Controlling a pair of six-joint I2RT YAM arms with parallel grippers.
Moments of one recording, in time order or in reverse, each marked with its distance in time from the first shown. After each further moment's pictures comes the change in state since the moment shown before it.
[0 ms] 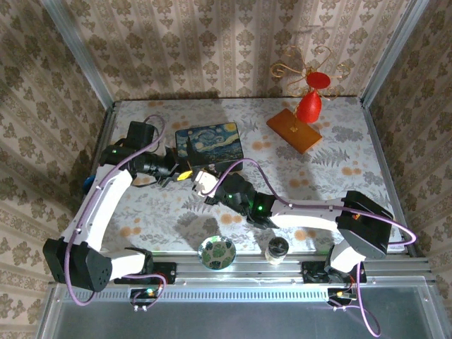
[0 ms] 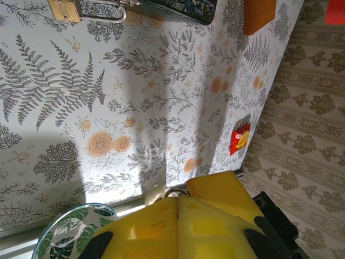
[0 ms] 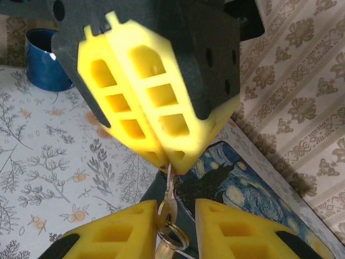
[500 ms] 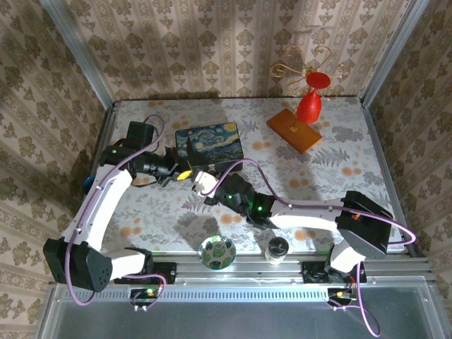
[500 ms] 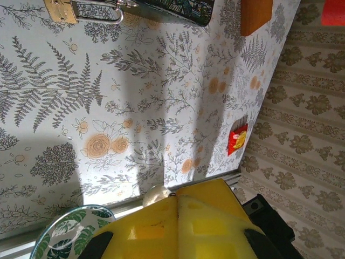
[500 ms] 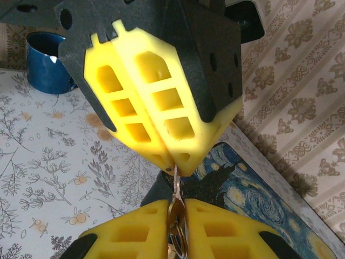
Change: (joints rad) left arm 0.007 0.000 -0.006 0.011 0.011 0.000; right arm 0.000 0.002 0.000 0.003 0.007 0.005
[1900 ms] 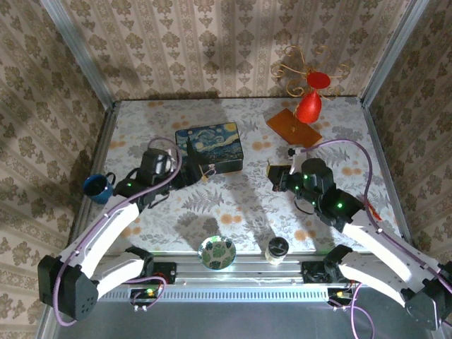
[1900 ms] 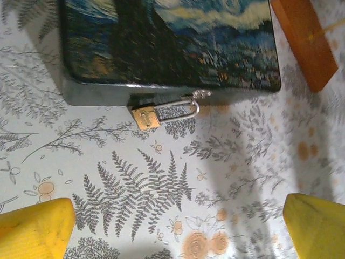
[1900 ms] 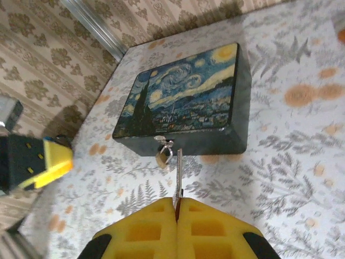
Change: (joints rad) left arm -0.209 -0.209 -0.416 0.472 -0.551 0.145; right arm -0.494 -0.708 -0.212 -0.690 -0.341 1.023
